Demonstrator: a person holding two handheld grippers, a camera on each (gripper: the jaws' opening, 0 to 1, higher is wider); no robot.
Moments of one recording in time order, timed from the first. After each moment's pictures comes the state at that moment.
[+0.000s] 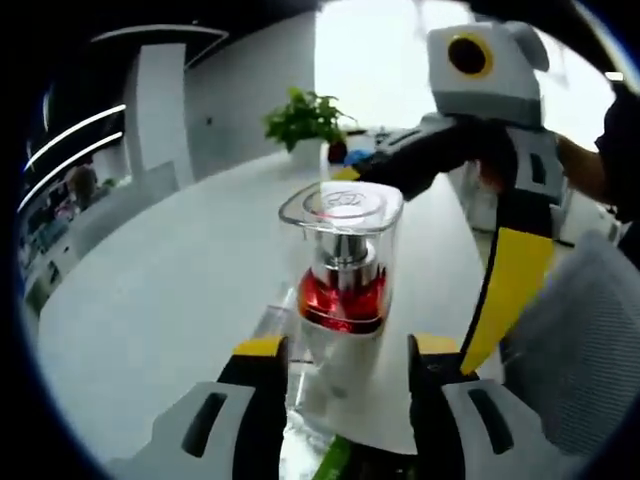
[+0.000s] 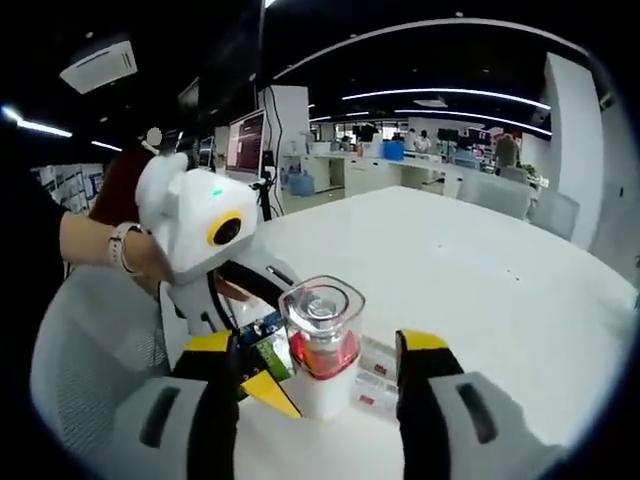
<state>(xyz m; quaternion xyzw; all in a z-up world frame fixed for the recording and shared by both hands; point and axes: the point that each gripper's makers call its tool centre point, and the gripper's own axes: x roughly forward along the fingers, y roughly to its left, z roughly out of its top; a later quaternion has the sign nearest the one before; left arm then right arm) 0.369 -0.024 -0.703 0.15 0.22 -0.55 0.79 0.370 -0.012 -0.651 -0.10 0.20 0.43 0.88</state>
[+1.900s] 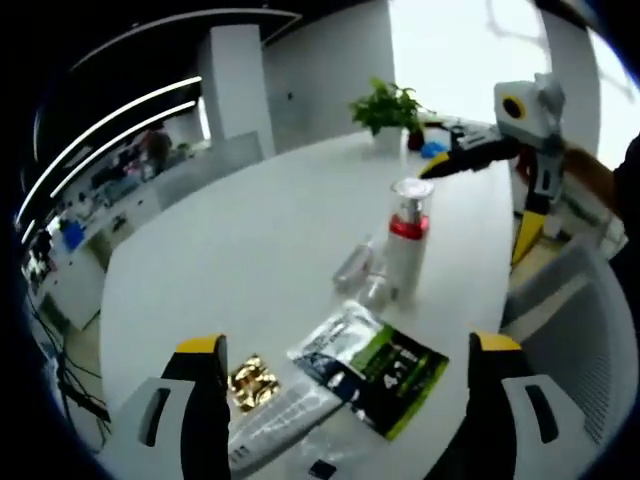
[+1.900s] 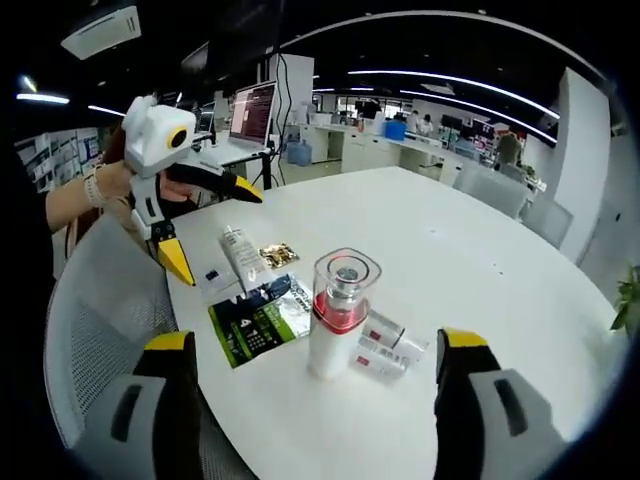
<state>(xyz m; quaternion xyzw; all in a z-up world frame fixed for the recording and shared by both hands) 0.343 0.120 -0.657 0.15 0.26 -0.39 0.87 0.332 -0.030 -0.645 -0.17 0.24 0.41 0.86</state>
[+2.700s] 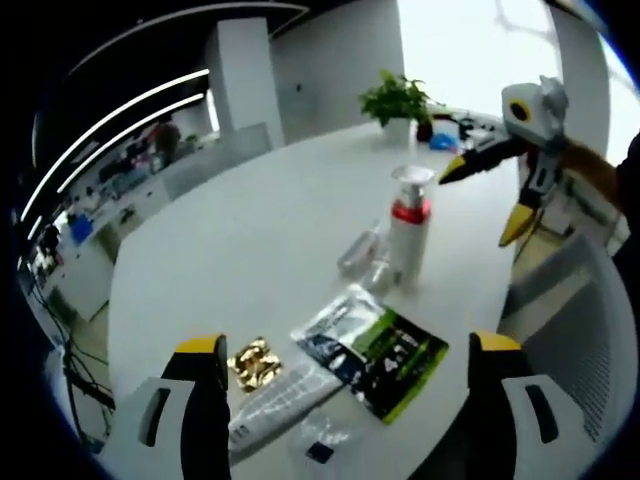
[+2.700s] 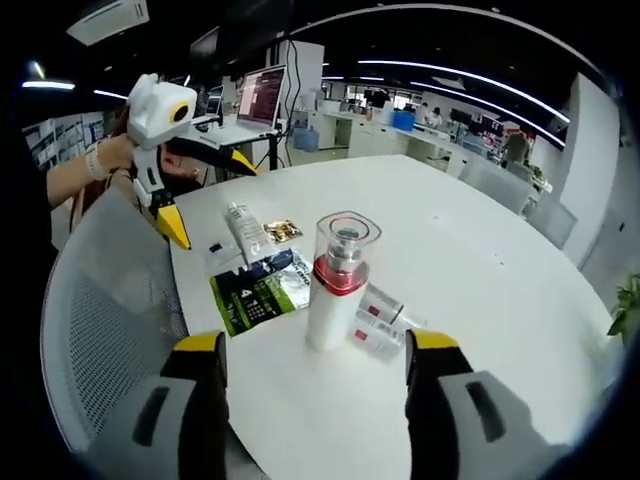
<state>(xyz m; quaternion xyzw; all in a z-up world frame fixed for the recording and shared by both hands) 0.334 0.127 -0.664 0.16 0.28 -0.37 0.87 0.323 -0.049 -0.663 -0.19 0.26 0.42 0.85</state>
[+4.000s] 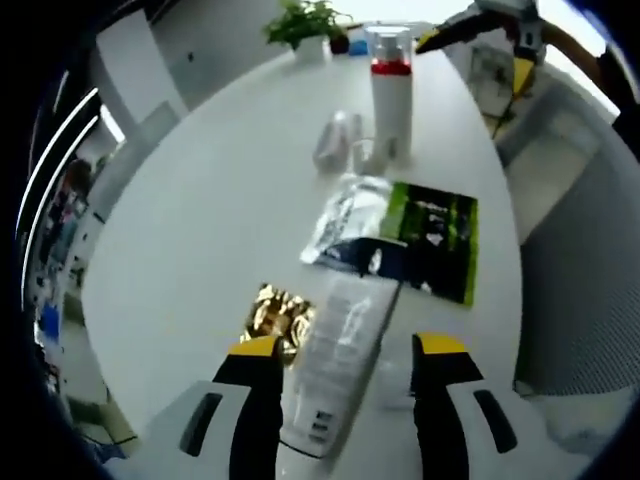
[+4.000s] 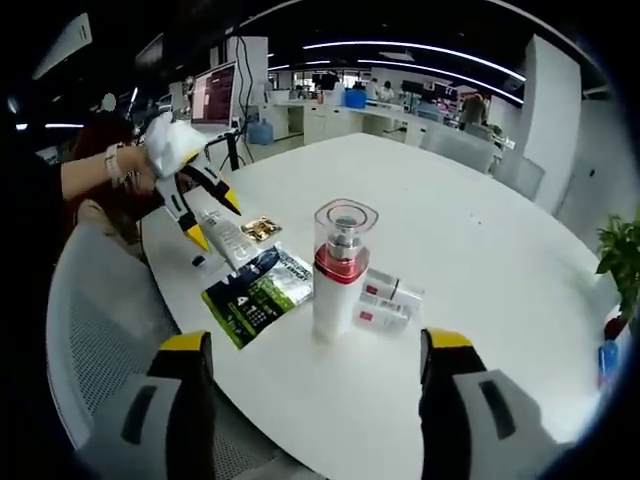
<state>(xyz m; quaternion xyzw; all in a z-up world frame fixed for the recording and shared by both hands) 0.367 0.187 -0.754 0.35 0.37 -0.50 0.70 0.309 -0.042 -0.663 -0.14 0.31 0.32 0.88</state>
